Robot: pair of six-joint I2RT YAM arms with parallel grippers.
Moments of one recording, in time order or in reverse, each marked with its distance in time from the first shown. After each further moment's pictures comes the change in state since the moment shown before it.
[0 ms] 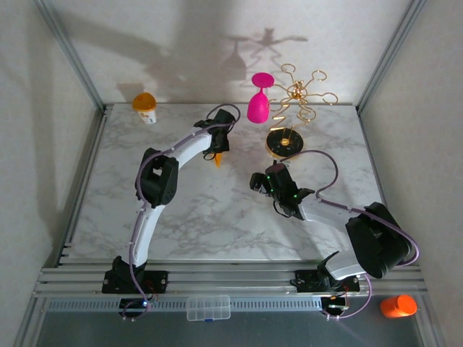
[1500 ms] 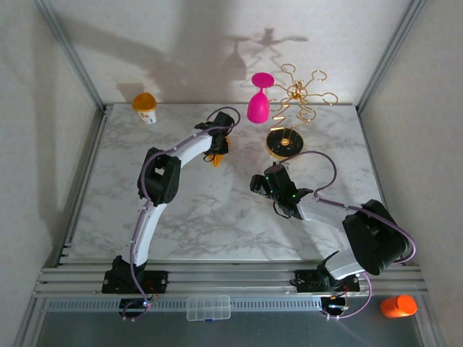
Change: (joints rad) left arm 0.011 0.037 -0.014 0.043 0.000 0.032; right arm 0.000 0.028 0.000 -0.015 -0.001 0.011
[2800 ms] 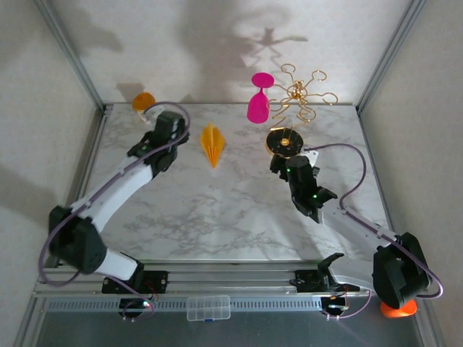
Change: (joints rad) left arm 0.080 -1.055 -0.879 0.396 -0.355 -0.079; right arm -0.112 -0.293 -0.006 -0.018 0.315 -0.183
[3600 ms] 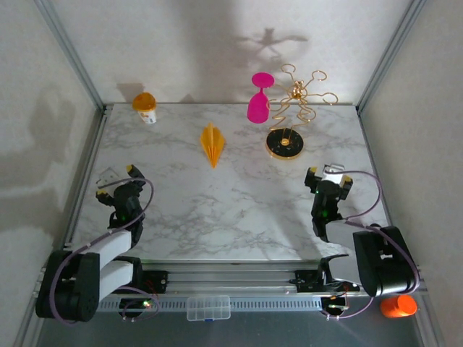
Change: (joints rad) left arm 0.353 -0.279 -0.994 1.107 -0.003 0.228; right arm -0.334 0.108 -0.456 0.819 -0.006 -0.495
